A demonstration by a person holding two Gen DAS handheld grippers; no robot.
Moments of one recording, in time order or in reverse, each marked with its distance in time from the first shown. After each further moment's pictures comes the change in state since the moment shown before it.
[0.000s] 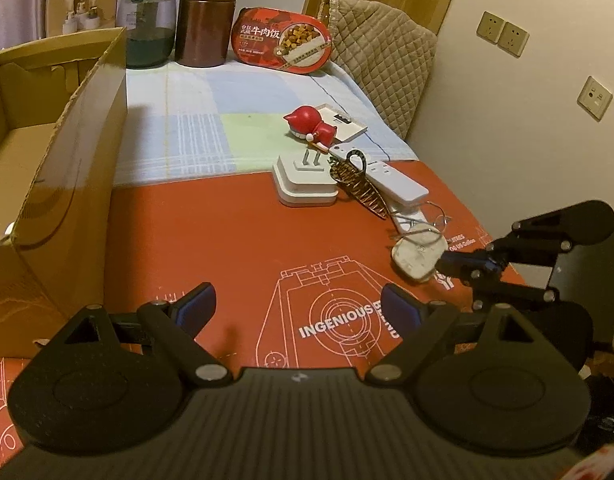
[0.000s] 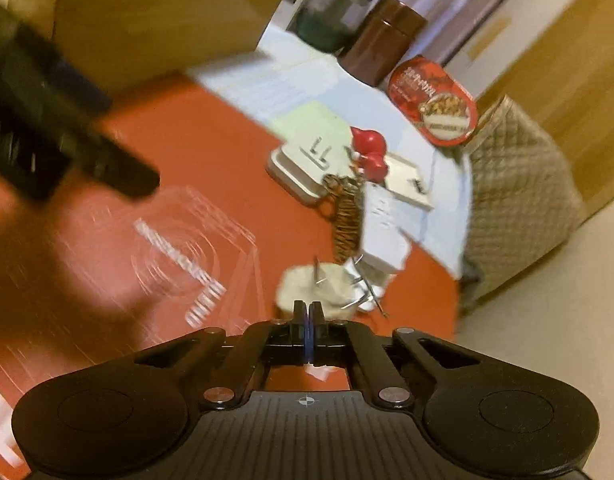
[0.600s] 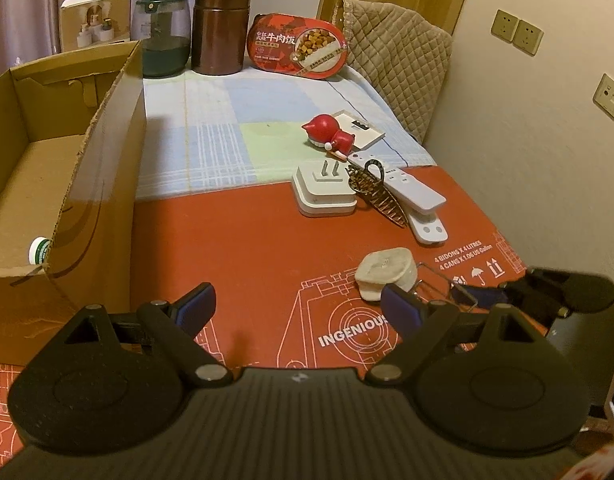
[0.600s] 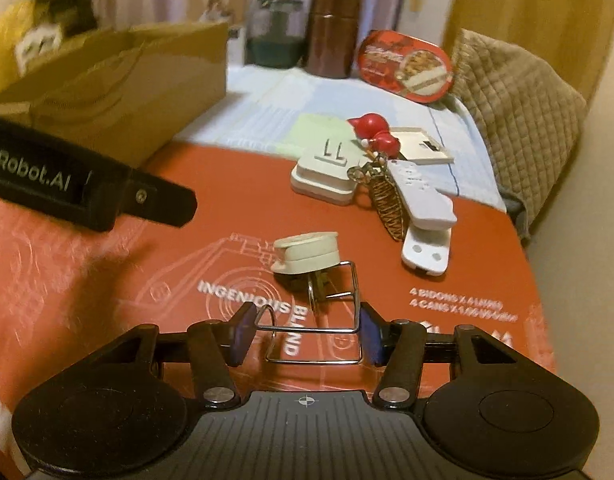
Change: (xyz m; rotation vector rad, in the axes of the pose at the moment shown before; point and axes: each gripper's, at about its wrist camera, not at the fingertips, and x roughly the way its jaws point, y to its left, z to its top) left arm -0.006 -0.002 0.011 0.013 0.000 0.064; right arm -0.014 0.013 0.003 0.319 -0.036 0.090
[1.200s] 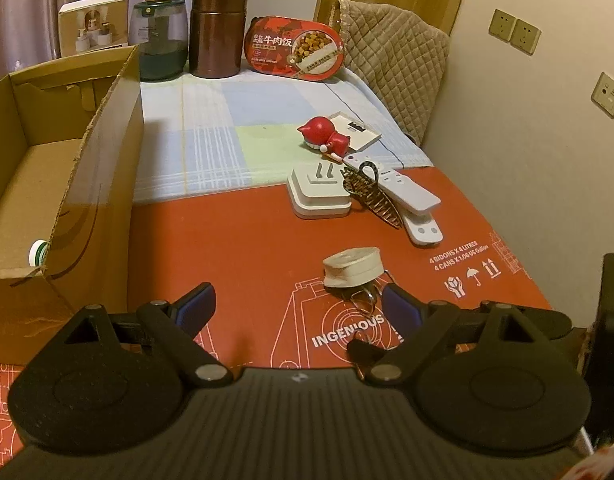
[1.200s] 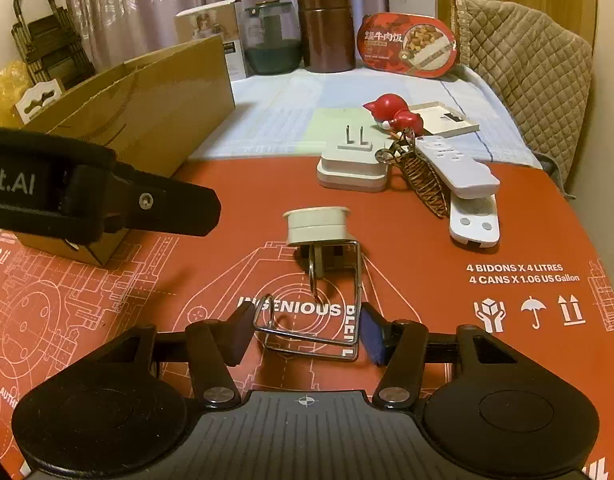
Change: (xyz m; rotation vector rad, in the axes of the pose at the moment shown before) left arm -0.004 -0.006 0.001 0.007 -0.005 0.006; right arm 0.013 0.000 -0.007 0.262 -0.054 0.140
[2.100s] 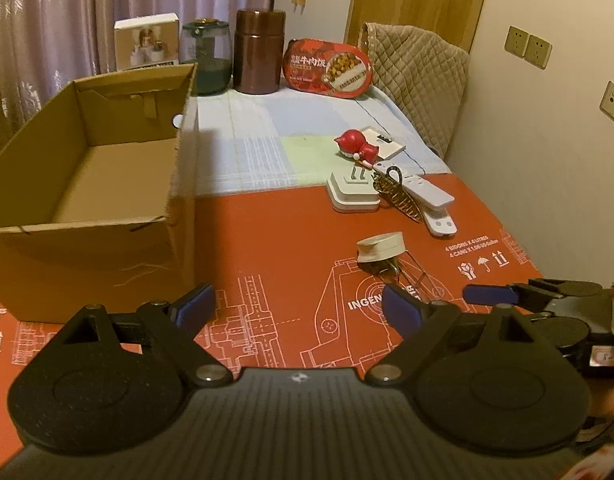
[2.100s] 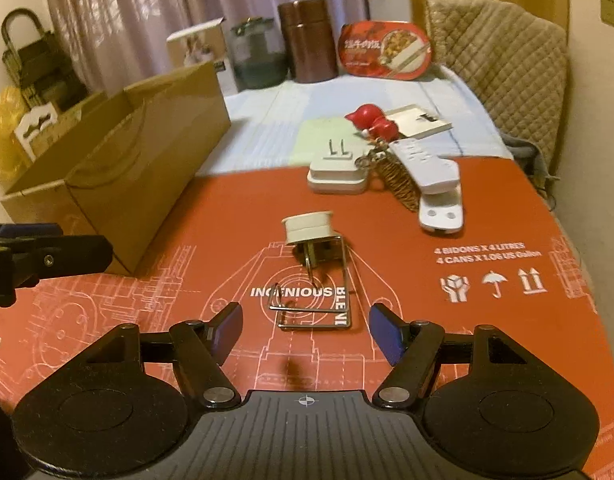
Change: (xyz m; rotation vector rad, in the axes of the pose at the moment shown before) left arm -0.060 0.013 -0.028 -0.019 -0.050 0.089; right arm -0.042 -0.003 0.002 0.066 0.006 0.006
